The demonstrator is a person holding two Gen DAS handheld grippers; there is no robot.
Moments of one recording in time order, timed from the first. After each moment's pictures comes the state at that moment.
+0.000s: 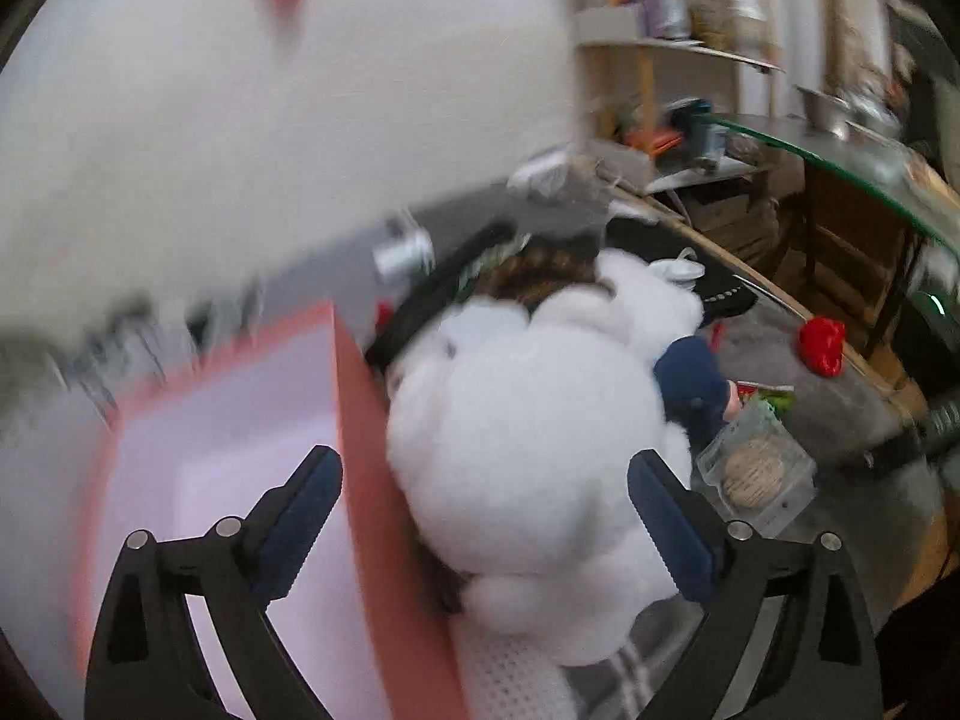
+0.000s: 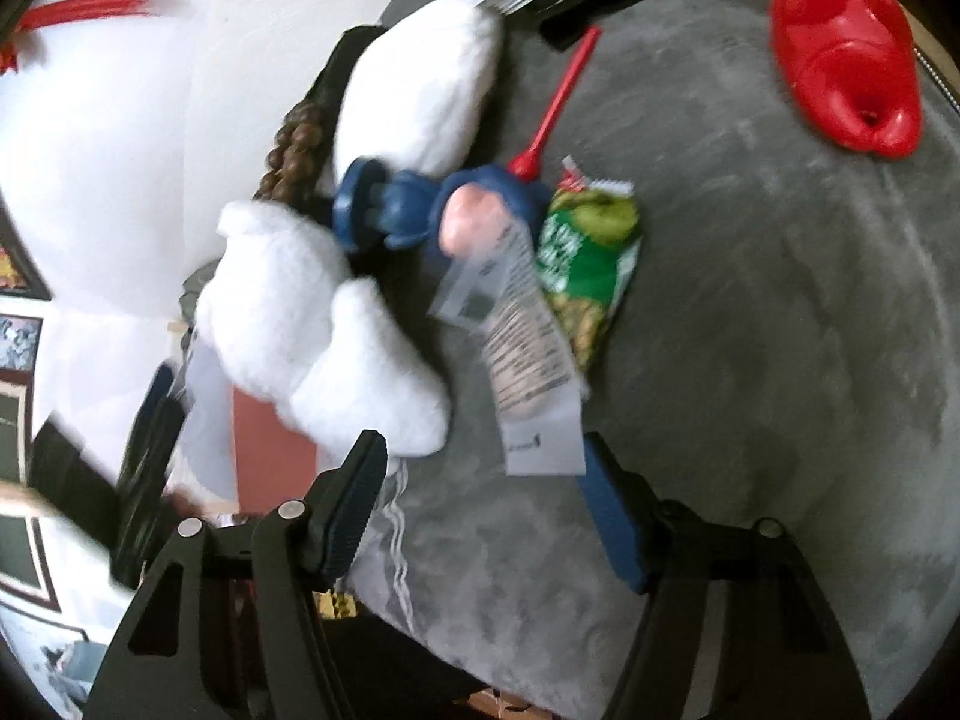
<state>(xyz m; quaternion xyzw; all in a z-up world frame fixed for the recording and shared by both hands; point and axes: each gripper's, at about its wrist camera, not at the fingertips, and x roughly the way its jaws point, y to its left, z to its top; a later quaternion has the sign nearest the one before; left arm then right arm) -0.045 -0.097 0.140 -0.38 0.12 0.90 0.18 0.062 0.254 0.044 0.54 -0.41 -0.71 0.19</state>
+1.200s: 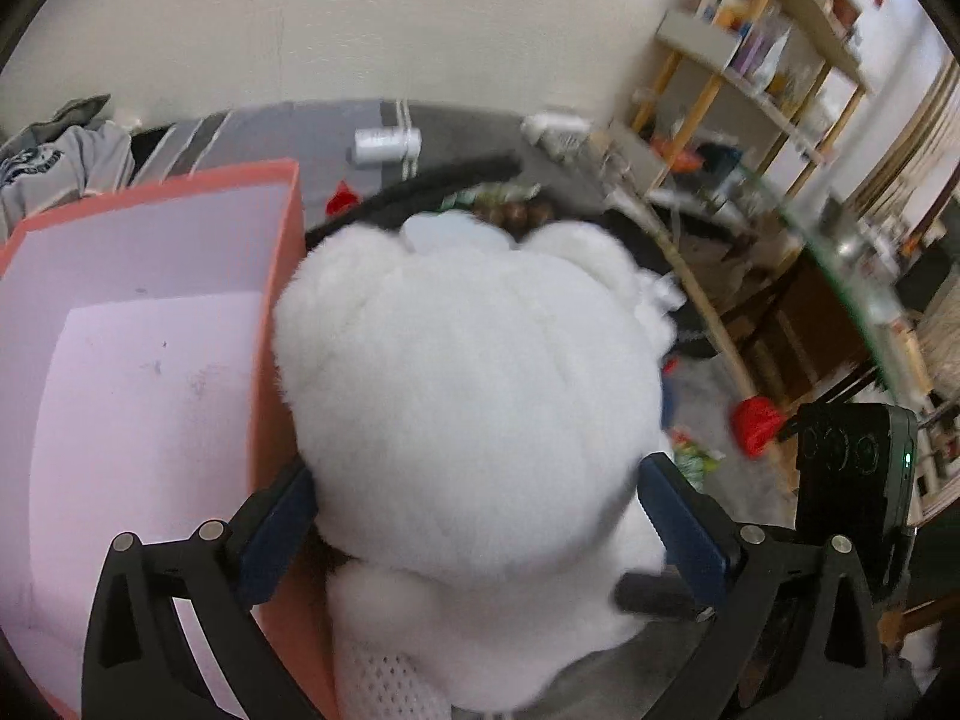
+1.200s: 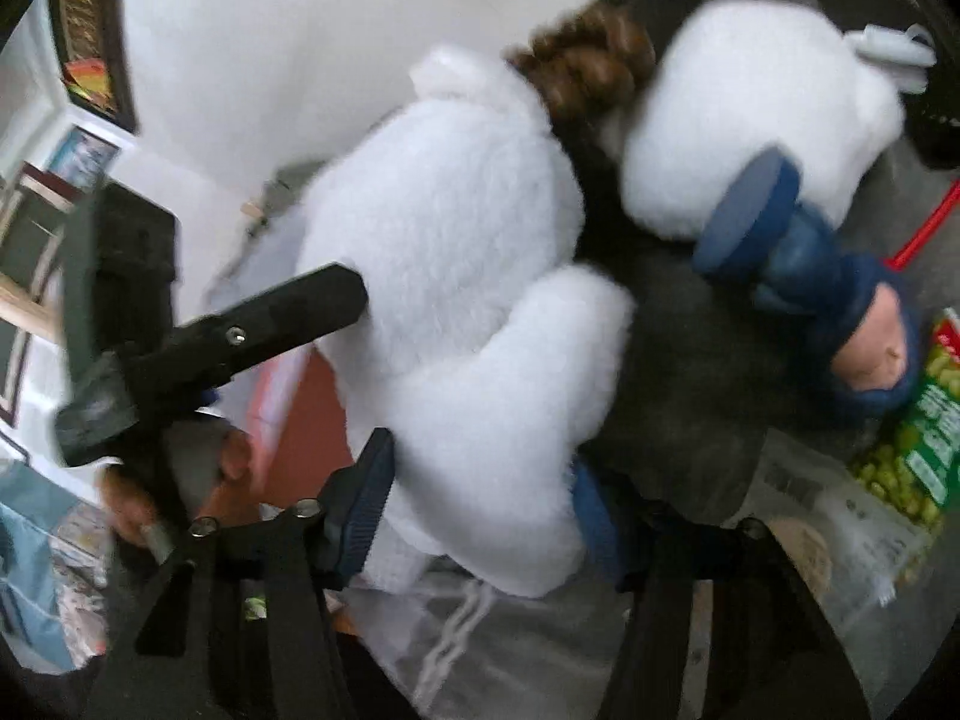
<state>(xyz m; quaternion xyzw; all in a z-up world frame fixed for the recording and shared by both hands) -0.082 -0.109 0.142 -0.47 -0.05 0.86 0.21 0.028 0.128 0.089 0.46 -0.29 -0.77 0.34</state>
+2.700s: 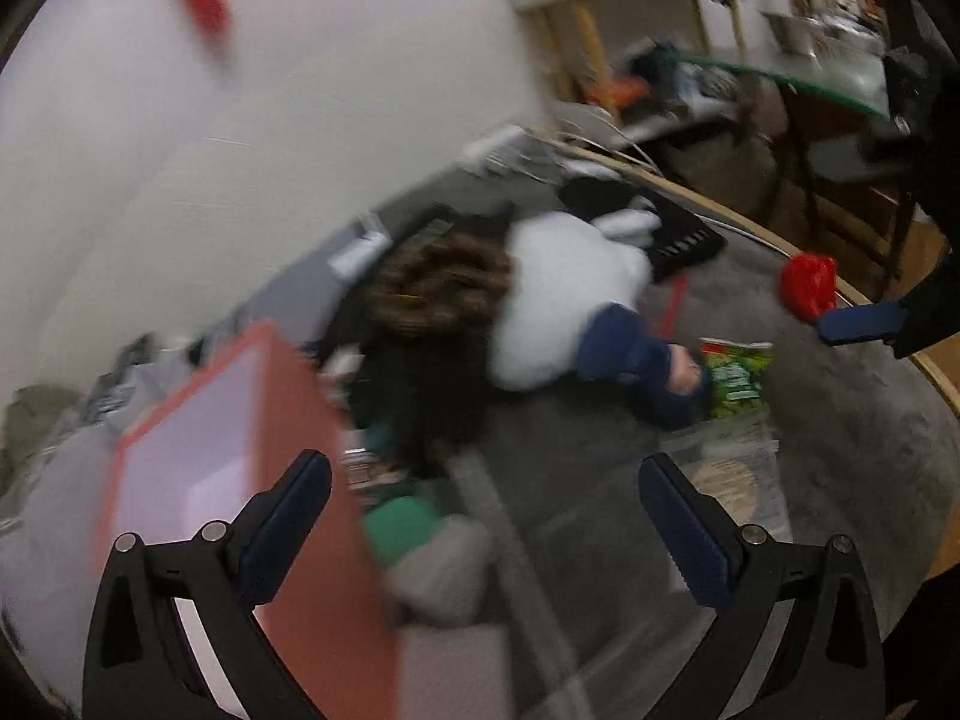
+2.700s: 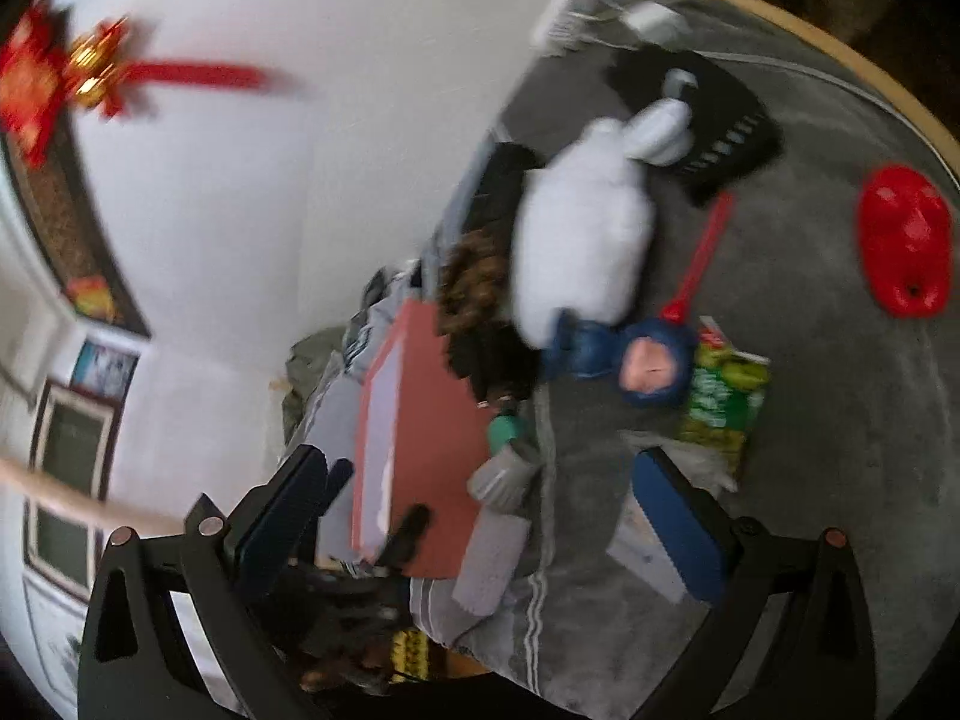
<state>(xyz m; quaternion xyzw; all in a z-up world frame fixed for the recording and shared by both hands) -0.027 0.005 0.122 -0.36 0.24 0.89 0.17 0.054 0.264 0.130 0.41 -0.49 -0.74 0.22</state>
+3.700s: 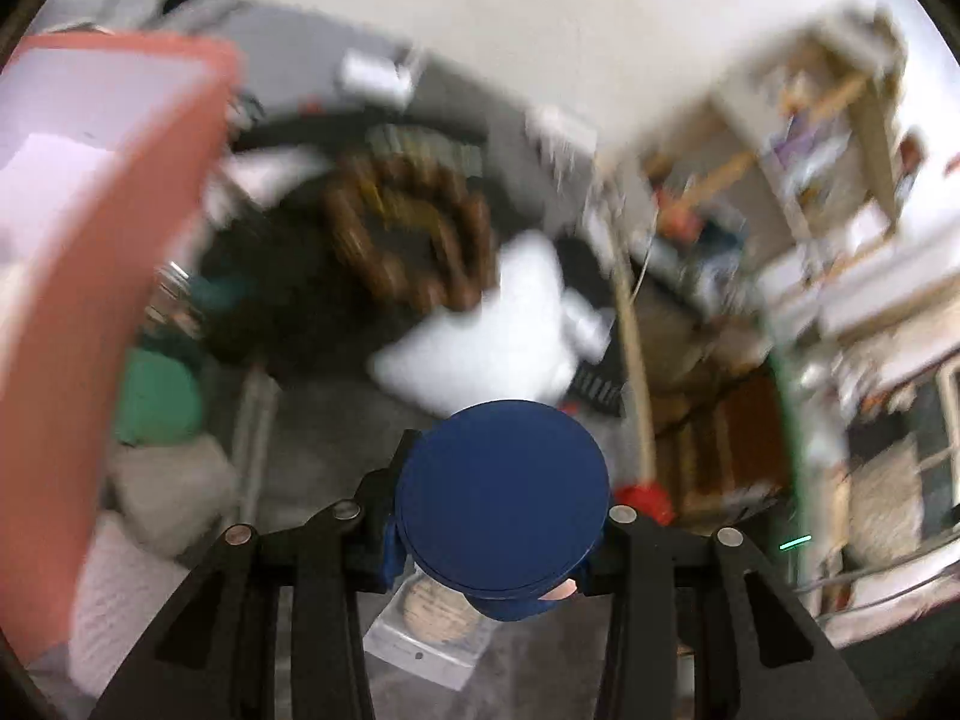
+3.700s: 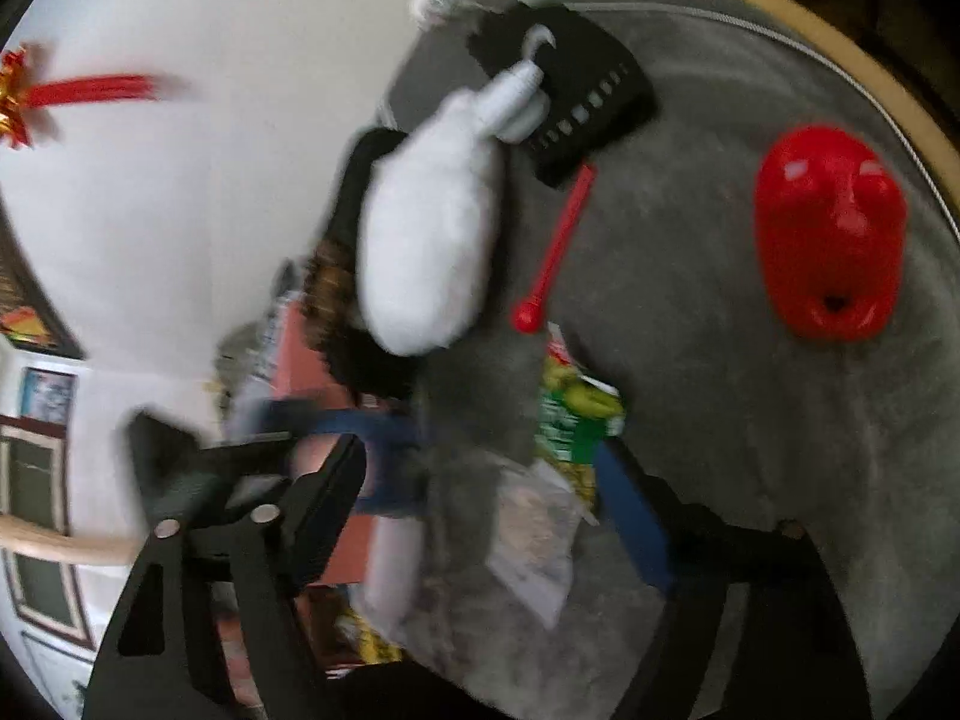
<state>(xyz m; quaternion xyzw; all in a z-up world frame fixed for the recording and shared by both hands) -0.091 -0.055 0.136 -0.49 -0.27 0.81 0.16 0.023 0.284 0.073 0.50 -0.46 -0.72 0.15</state>
